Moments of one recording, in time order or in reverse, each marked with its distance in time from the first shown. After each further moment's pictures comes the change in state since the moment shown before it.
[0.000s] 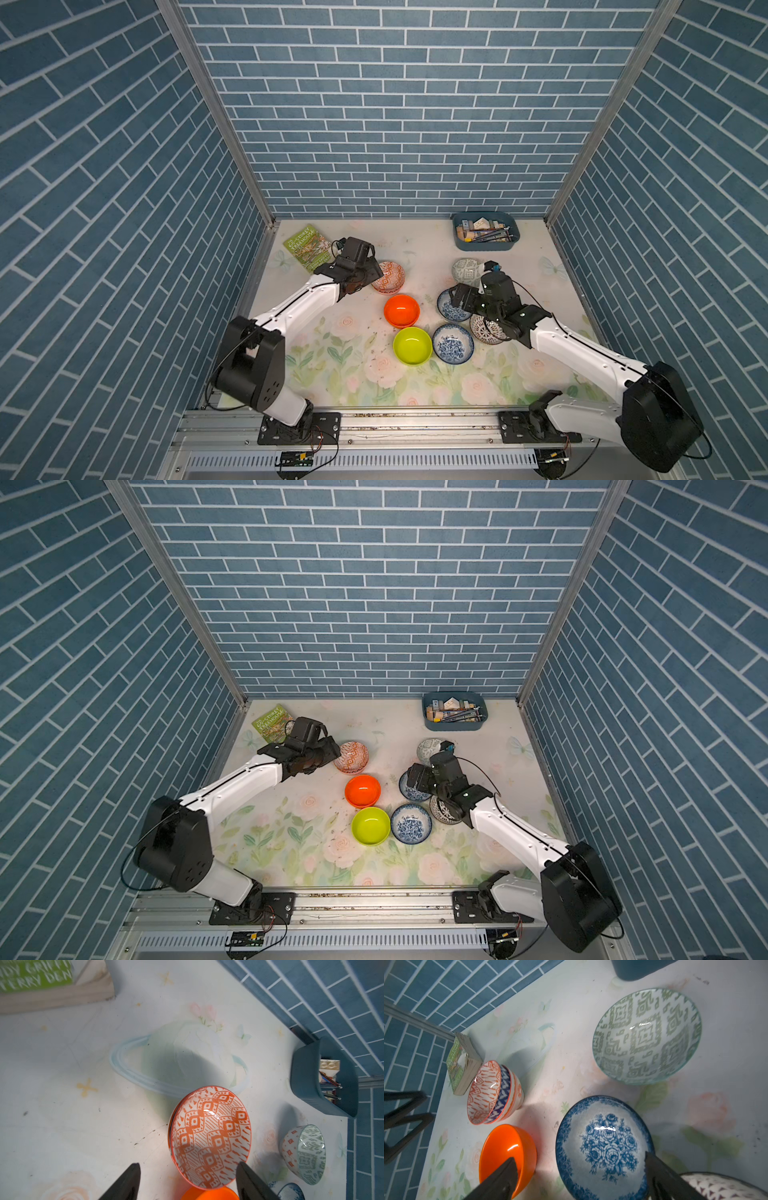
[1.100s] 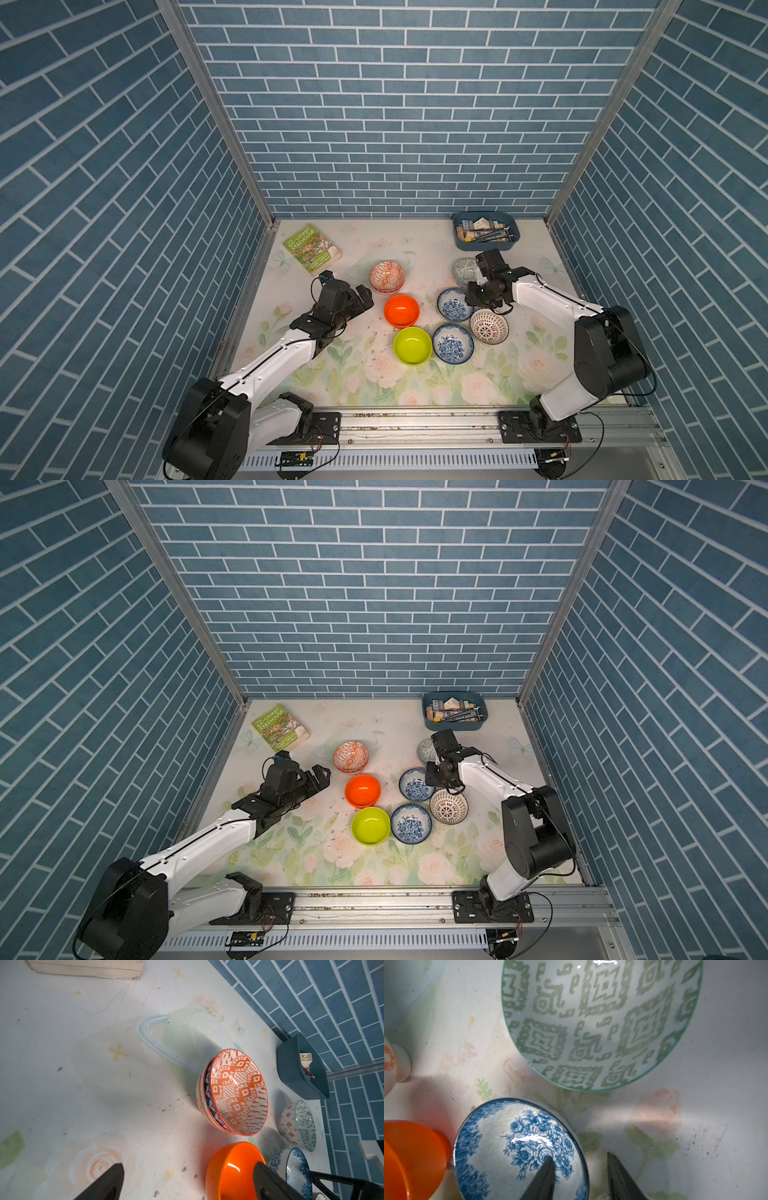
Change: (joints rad) left arm 0.000 -0.320 -0.513 0.339 0.026 -0.008; right arm -0.130 0.363 0.277 -0.370 -0.079 -0.303
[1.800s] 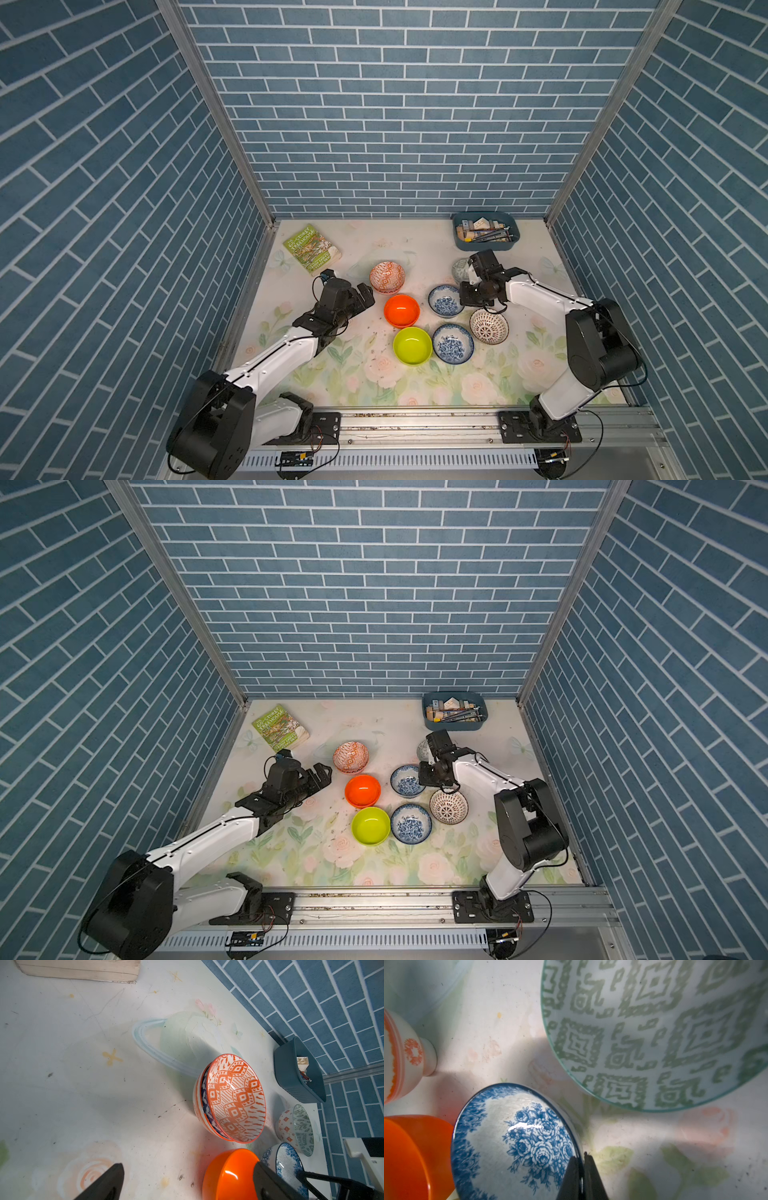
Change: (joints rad) left arm 0.000 0.027 0.000 0.045 -0.003 -0.002; right arm 0.033 0.056 0.011 0.072 -0.066 0.019
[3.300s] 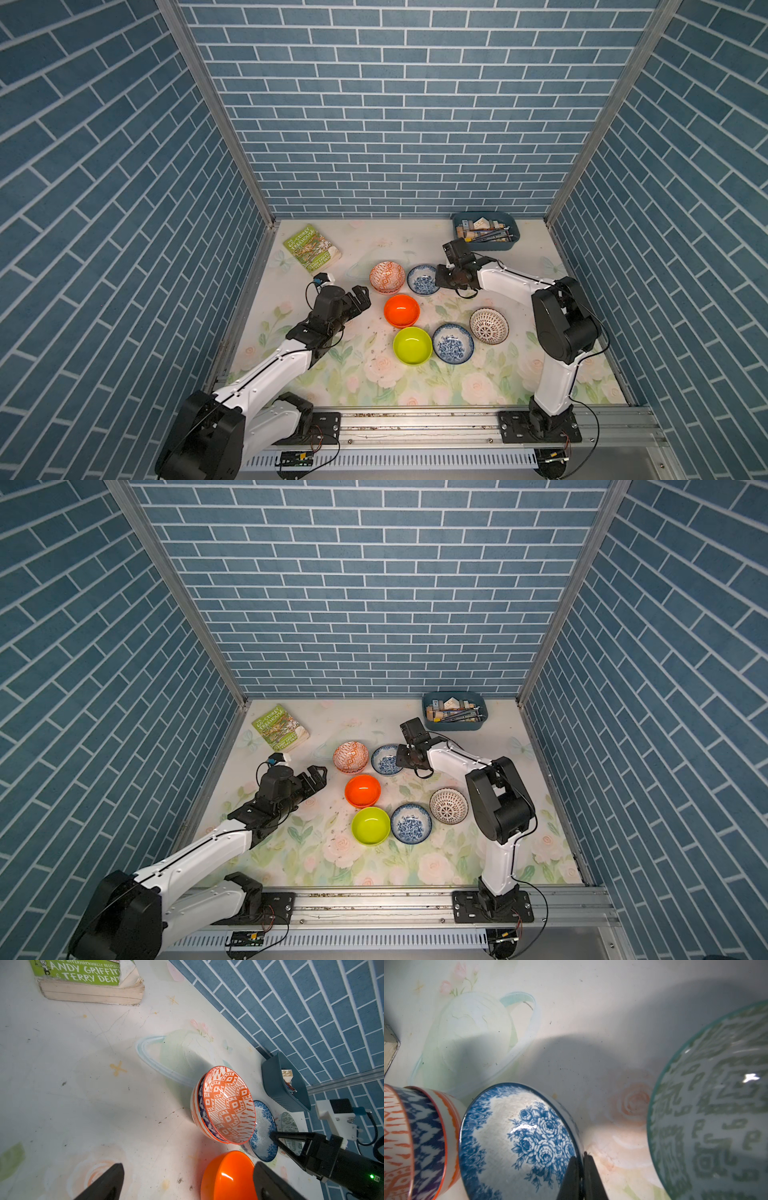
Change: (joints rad) left arm 0.000 -0.110 -0.089 0.077 -0.037 -0.002; right arm 0.109 0.234 0.236 0.153 0.109 0.164
